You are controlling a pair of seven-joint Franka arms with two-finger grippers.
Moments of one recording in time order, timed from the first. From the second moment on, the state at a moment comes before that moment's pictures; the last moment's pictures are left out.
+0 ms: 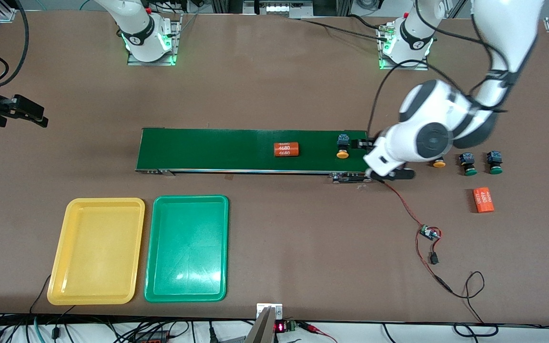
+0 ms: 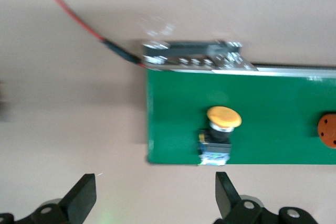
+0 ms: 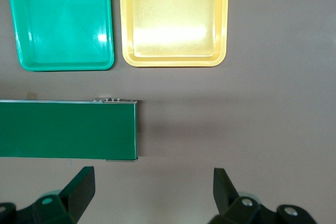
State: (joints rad) left arm 0.37 0.44 -0.75 -1.75 0.09 1.74 -0.50; right arm 0.08 0.05 -0.12 -1.58 0.00 1.60 -0.04
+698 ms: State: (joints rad) left arm 0.66 0.49 -0.72 -1.86 0.38 1.75 -0.22; right arm 0.08 0.13 -0.12 -1.58 0.00 1.60 -0.04
